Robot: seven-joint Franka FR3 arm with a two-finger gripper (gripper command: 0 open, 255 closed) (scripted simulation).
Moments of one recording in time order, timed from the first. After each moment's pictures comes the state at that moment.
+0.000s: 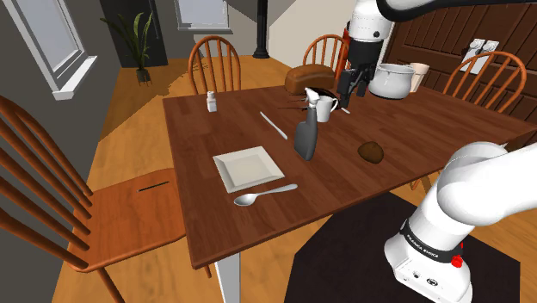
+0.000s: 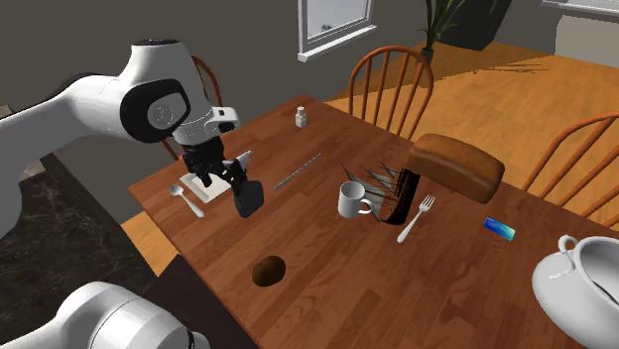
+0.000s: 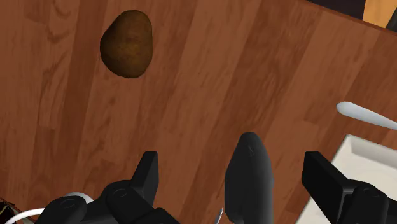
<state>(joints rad) -0.01 -0.75 0.03 -2.42 -0.08 1.66 0.03</state>
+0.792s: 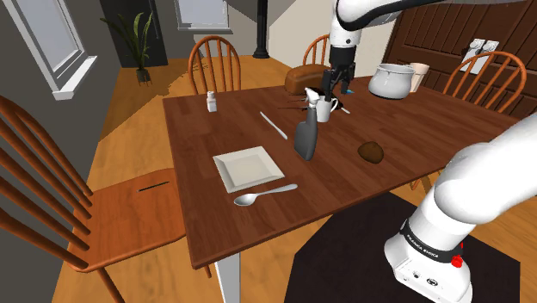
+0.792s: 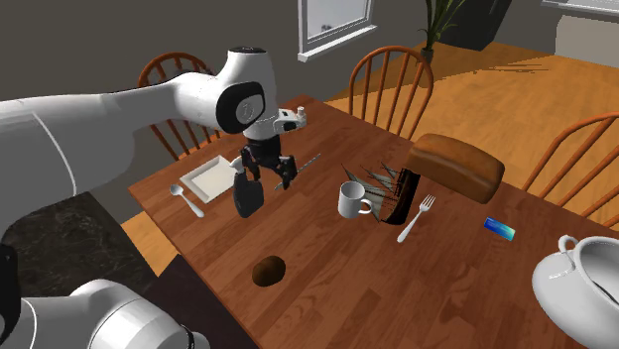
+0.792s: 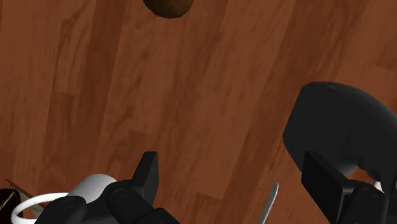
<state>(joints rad) -0.07 -0.38 -0.10 -2.23 -0.12 1.79 -0.09</state>
